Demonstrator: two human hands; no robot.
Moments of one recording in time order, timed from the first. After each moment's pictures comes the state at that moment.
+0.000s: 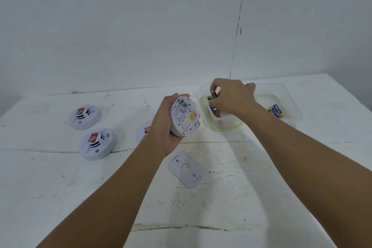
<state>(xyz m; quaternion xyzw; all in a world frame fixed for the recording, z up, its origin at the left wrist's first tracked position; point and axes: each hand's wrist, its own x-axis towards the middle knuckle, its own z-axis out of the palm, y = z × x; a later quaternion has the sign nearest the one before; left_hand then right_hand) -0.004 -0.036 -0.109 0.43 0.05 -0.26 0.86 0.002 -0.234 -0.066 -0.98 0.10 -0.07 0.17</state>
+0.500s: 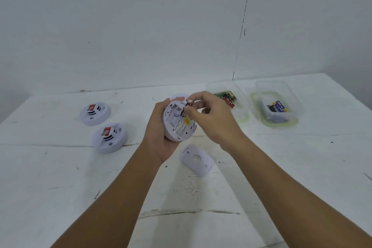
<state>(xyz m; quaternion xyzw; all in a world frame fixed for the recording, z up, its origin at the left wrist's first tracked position) -0.029 0.012 -0.114 0.39 -0.02 -0.26 0.88 -0.080 -0.143 -0.077 -0.79 0.00 -0.13 0.60</state>
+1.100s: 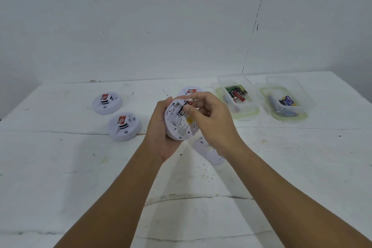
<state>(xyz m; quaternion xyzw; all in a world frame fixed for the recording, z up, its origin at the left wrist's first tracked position) -0.055 0.054 -0.113 0.35 -0.03 -0.28 0.90 -0.100 -0.085 -0.094 -0.72 -0.02 -0.14 0.68</state>
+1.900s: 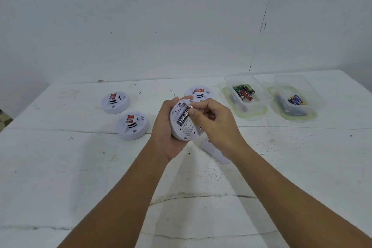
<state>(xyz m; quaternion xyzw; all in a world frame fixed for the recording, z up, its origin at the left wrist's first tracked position) -0.057 0.064 -0.108 0.35 -0.01 -0.29 0.89 -0.100 -0.076 -0.107 -0.72 -0.02 -0.13 0.68</state>
